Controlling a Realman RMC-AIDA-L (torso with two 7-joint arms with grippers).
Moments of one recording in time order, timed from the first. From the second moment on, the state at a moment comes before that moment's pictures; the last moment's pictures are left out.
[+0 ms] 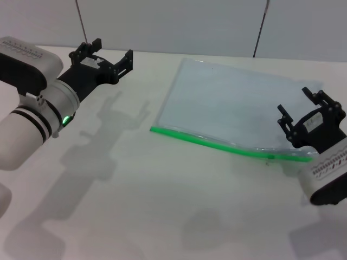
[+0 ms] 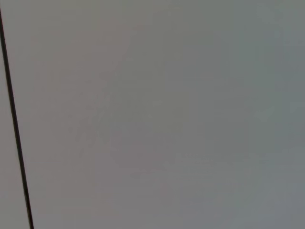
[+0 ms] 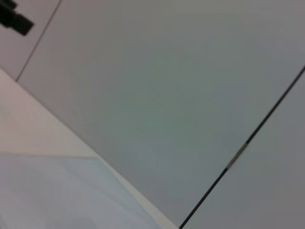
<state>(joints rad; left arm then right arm) -0.44 -2.03 -1.38 -0.60 0.03 -0.60 2.78 0.25 1.86 -2.53 -1.07 -1.75 0.66 1.91</state>
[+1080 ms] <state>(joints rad) -0.43 -2.02 -1.39 -0.59 0.02 -0.60 2.77 0.18 1.89 -2.57 -1.13 -1.46 0.64 1.32</state>
